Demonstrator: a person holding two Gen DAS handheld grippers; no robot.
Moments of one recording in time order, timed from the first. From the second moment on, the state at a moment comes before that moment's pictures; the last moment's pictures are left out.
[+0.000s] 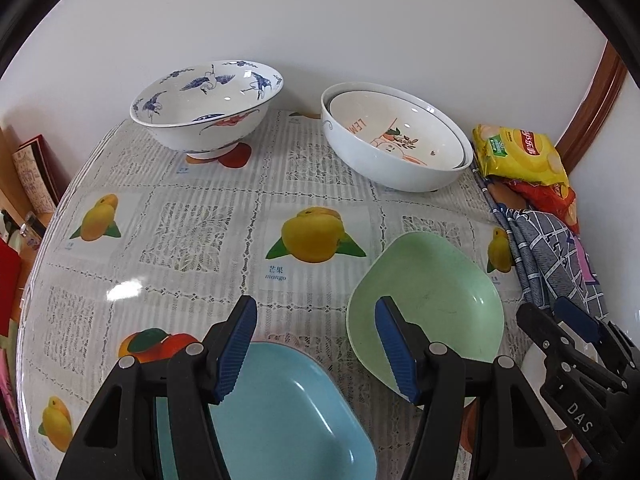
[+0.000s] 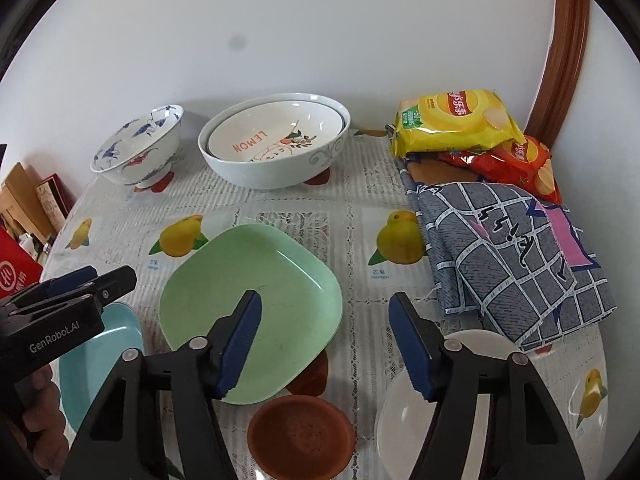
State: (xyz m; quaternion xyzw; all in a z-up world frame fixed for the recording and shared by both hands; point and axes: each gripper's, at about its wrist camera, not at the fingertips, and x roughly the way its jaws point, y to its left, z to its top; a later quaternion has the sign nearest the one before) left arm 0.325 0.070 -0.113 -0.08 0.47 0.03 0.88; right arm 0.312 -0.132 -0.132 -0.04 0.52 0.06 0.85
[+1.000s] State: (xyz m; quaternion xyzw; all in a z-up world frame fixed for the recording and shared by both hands) left arm 0.365 0.044 -0.166 -0.07 0.52 0.00 0.85; right arm 0.356 -0.126 -0.204 -0.07 0.60 0.03 0.80
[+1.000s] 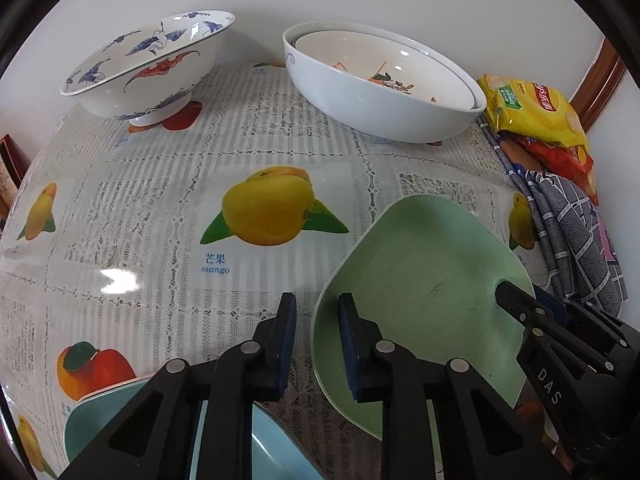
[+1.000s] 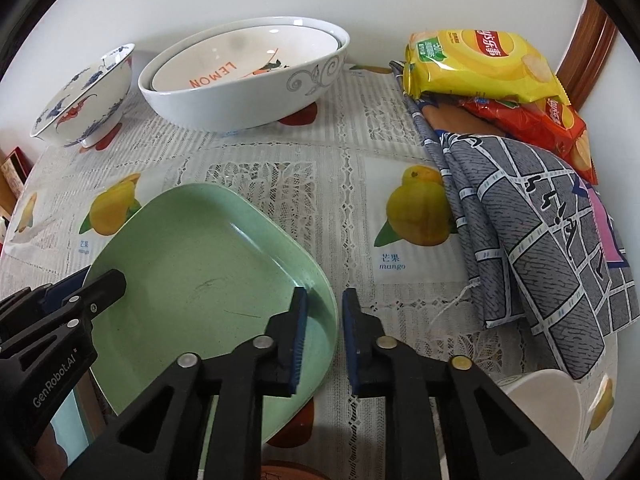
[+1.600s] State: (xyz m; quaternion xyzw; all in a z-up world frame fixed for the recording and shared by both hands) left arm 0.323 0.047 -0.112 -0.07 0.48 -0.01 0.88; right arm 0.324 -0.137 -0.158 -0.01 0.56 0.04 0.83
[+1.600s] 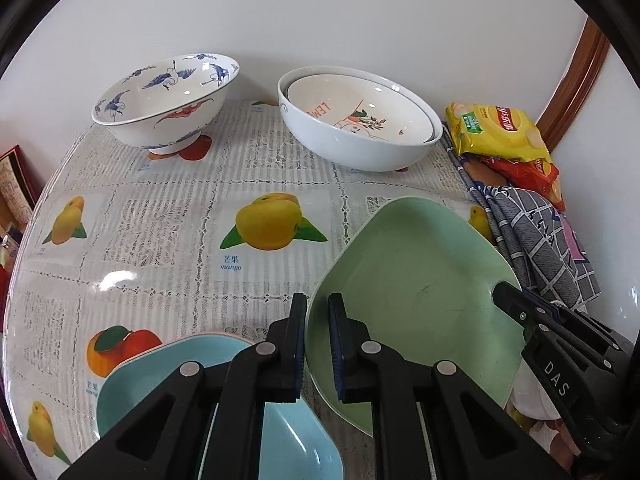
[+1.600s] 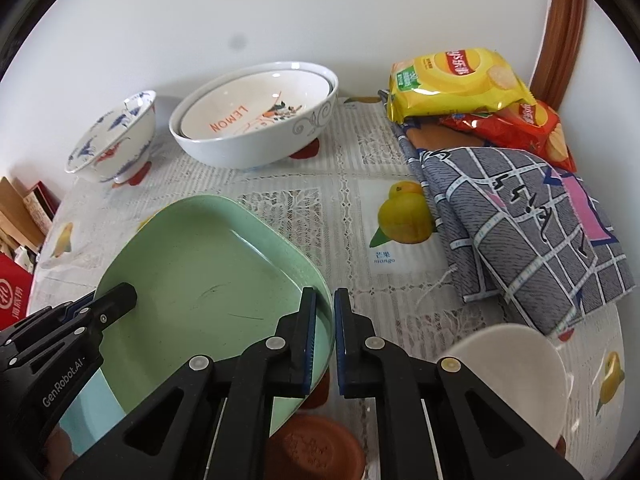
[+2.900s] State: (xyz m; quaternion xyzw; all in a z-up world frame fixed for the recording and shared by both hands) left arm 0.193 0.037 -0.033 -0.06 0.42 -0.04 0.90; right arm 0.187 -0.152 -0.046 0.04 0.50 0.01 0.86
